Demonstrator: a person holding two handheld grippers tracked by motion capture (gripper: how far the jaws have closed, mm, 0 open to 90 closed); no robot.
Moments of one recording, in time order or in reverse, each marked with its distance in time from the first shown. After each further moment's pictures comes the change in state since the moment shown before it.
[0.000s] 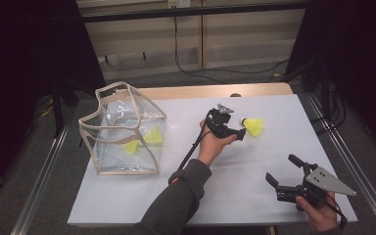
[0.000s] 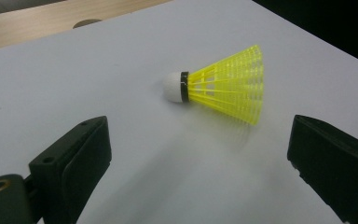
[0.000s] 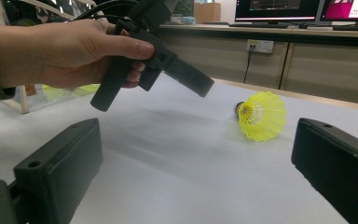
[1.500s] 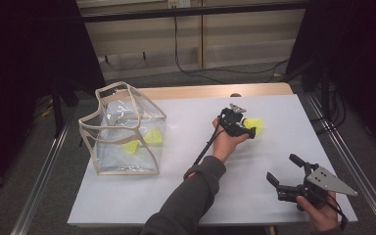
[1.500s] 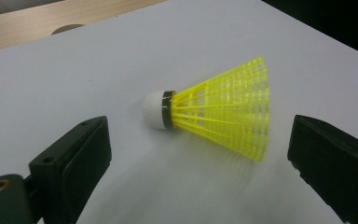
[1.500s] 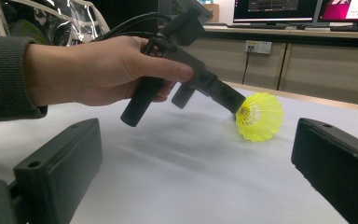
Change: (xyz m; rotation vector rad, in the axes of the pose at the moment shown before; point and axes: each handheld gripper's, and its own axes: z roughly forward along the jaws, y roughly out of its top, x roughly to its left) left arm -0.017 0.008 0.041 -0.004 0.034 0.015; right arm -0.002 0.000 -0.001 -0.004 -0.005 0.003
